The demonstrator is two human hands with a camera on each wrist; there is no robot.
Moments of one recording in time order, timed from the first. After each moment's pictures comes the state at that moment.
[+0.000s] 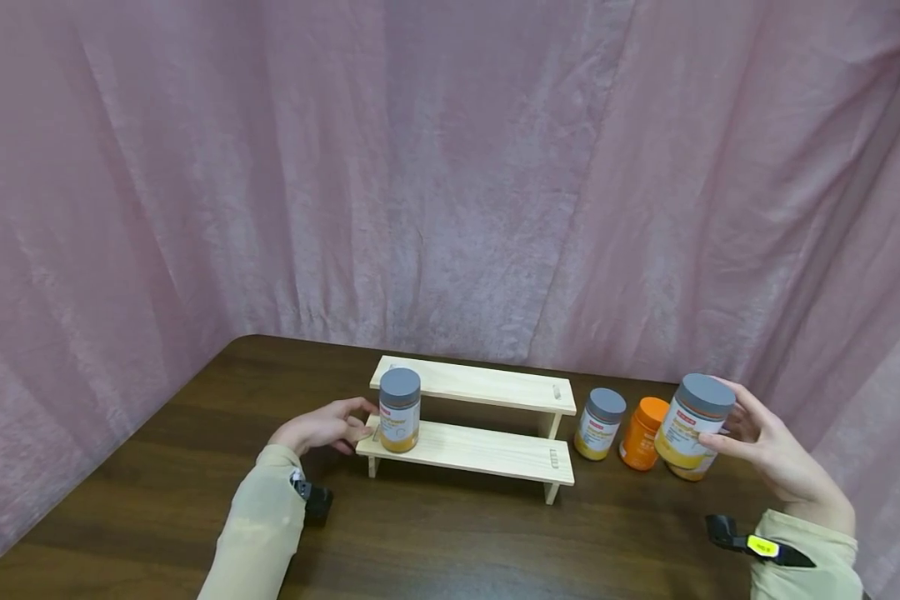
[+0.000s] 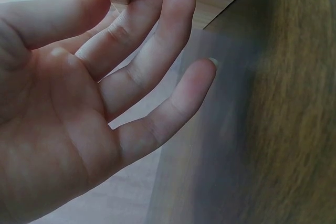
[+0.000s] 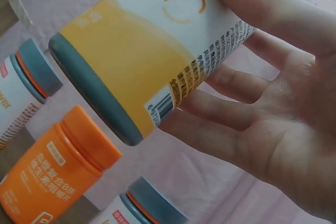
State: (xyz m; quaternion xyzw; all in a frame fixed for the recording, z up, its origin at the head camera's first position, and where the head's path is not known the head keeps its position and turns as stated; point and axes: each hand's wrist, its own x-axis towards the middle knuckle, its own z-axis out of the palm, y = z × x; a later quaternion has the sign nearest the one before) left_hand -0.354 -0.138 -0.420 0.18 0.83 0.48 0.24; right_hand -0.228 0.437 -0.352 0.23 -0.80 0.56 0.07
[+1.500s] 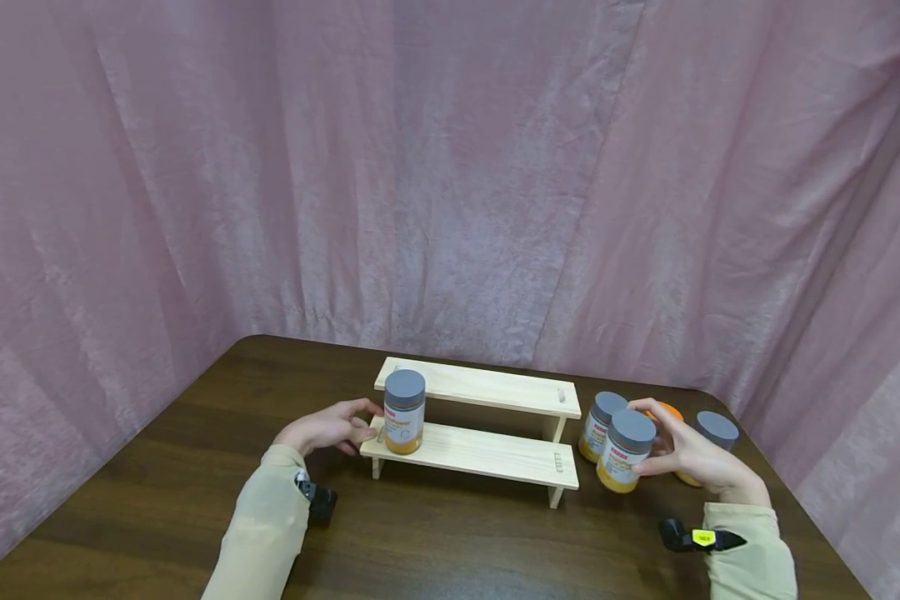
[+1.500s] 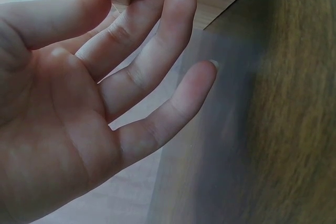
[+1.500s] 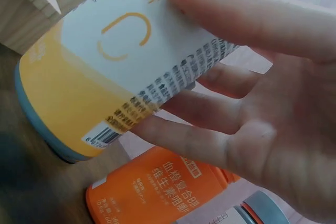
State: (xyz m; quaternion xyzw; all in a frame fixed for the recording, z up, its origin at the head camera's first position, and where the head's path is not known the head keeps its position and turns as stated) left_hand -0.354 -0.133 -0.420 0.18 0.83 0.48 0.23; right_hand -0.275 0.396 -0.387 0.29 -0.79 0.53 -0.11
